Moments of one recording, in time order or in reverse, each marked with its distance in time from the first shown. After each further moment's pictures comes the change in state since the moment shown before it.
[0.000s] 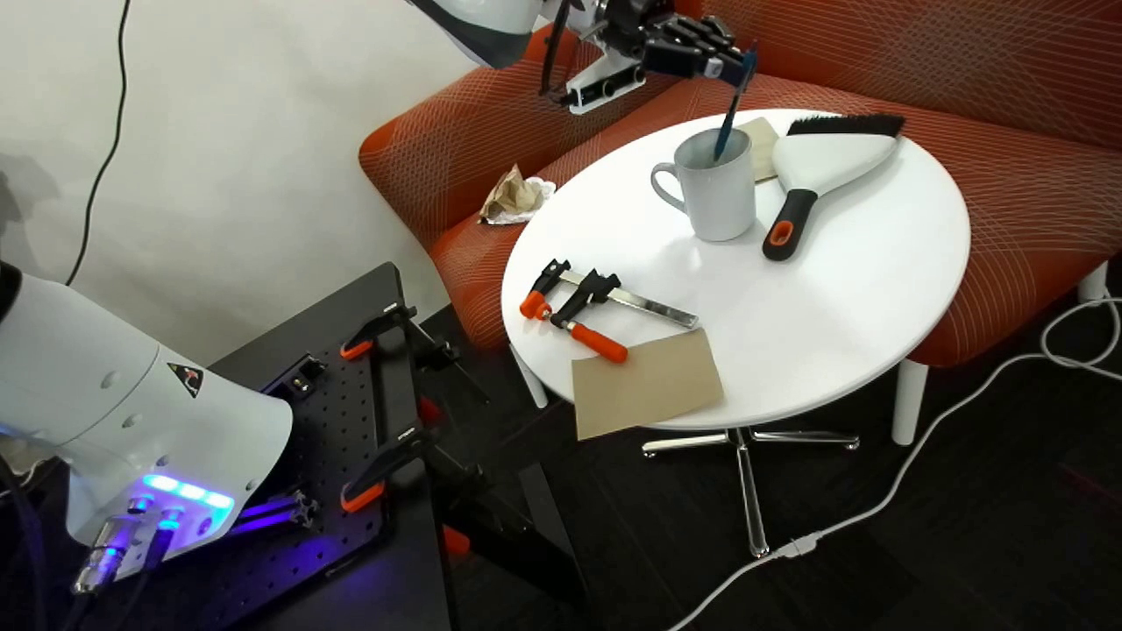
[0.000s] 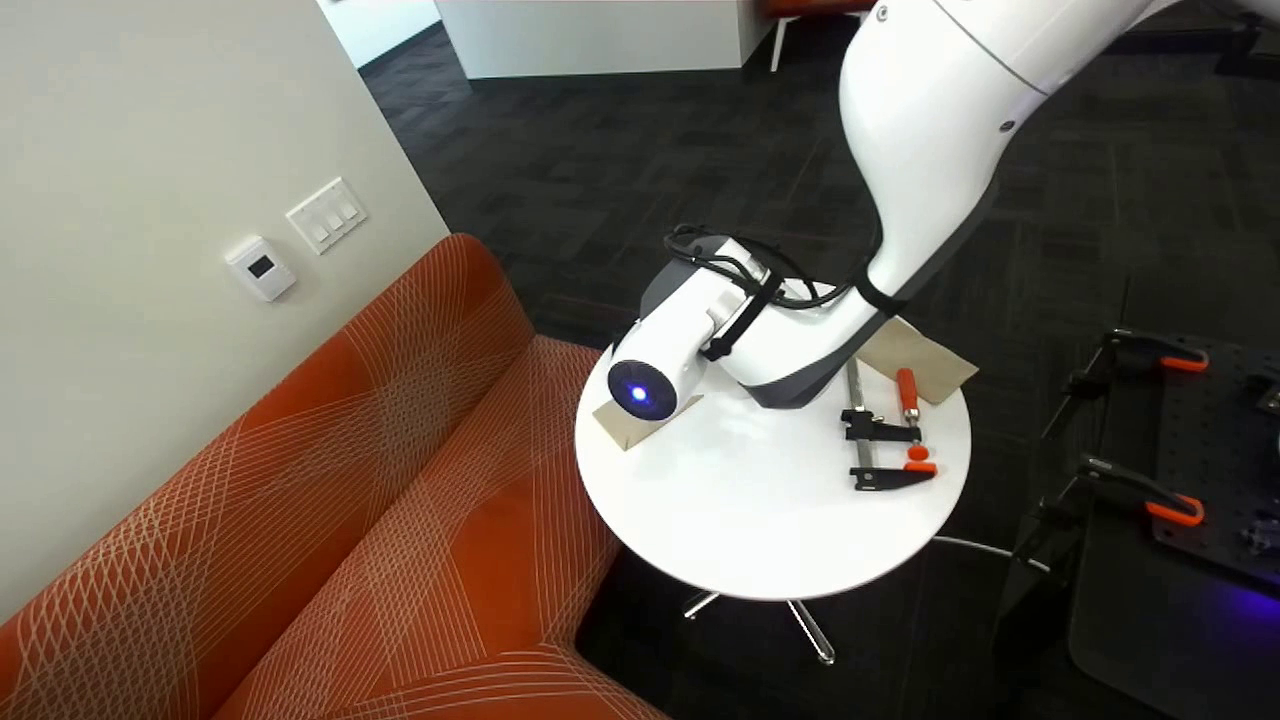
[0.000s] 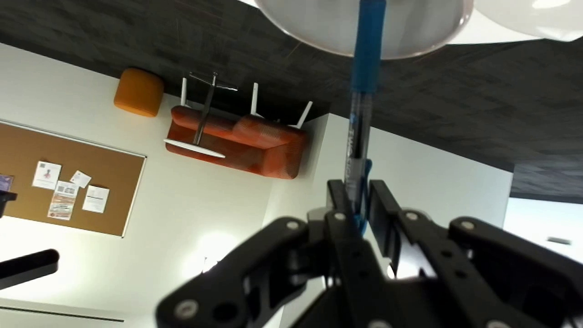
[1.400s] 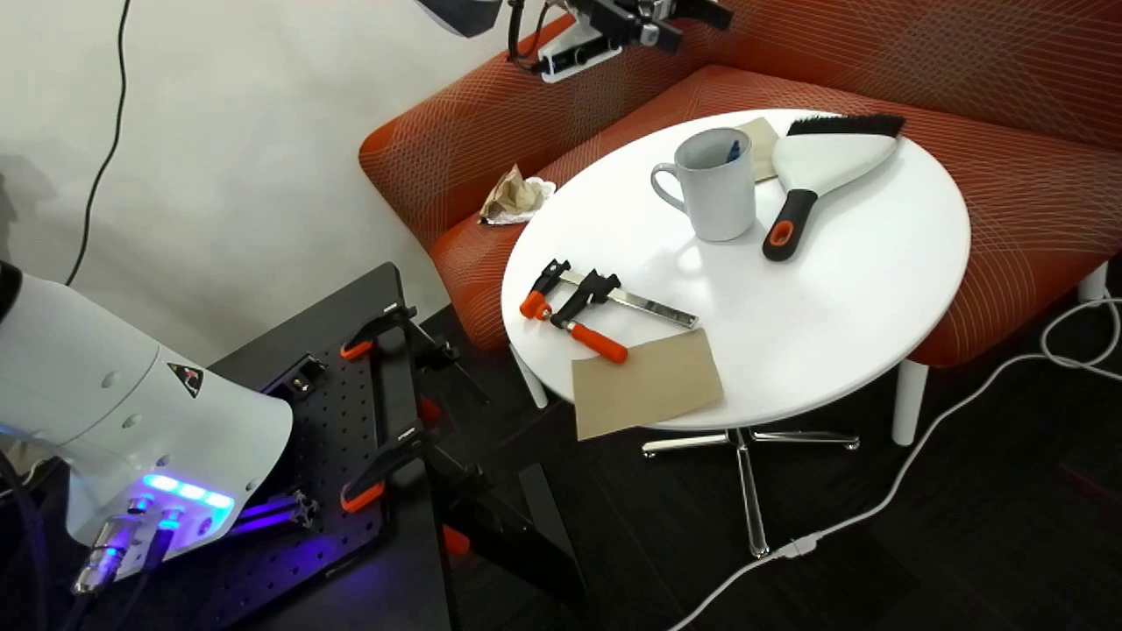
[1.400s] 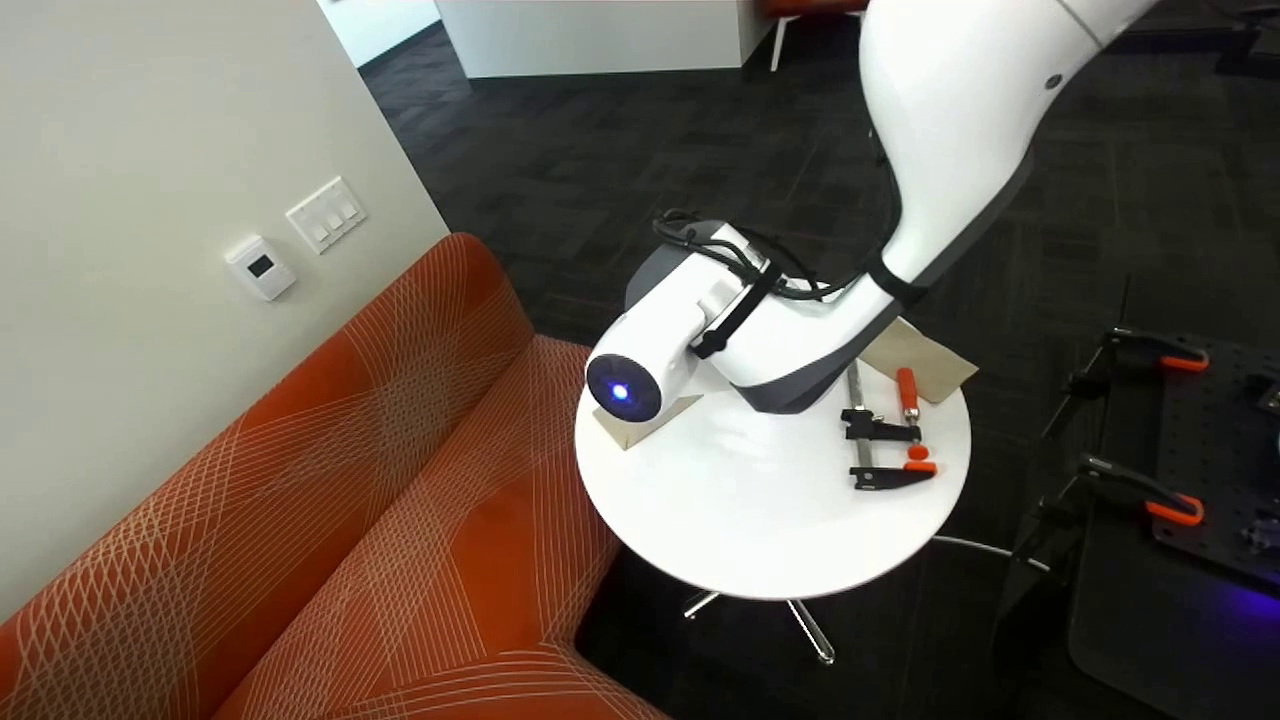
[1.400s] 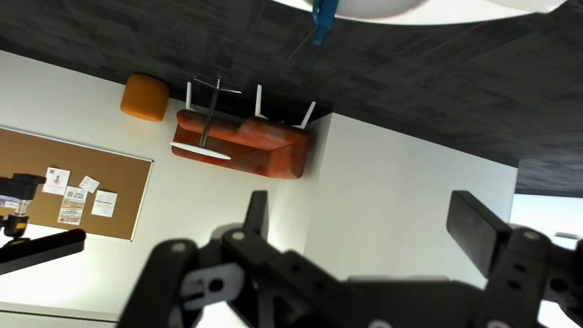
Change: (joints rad) arm 0.005 -0.091 0.059 -0.036 0.030 -0.072 -0.008
